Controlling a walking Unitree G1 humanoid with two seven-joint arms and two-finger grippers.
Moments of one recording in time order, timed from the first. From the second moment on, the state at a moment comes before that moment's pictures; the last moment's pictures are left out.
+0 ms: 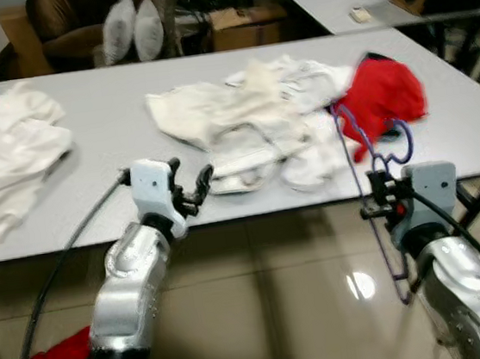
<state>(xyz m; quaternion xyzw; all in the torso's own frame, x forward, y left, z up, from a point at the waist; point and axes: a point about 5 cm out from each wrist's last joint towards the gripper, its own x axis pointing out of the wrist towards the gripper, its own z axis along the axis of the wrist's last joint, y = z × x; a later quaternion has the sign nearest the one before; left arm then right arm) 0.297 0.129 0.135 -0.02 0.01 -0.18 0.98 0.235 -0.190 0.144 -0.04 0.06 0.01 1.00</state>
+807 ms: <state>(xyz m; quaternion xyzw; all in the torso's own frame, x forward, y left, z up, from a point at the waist) 0.292 0.136 0.128 -0.02 0.01 -0.17 0.99 0.227 -0.186 0.132 -0.03 0.08 0.03 1.00</state>
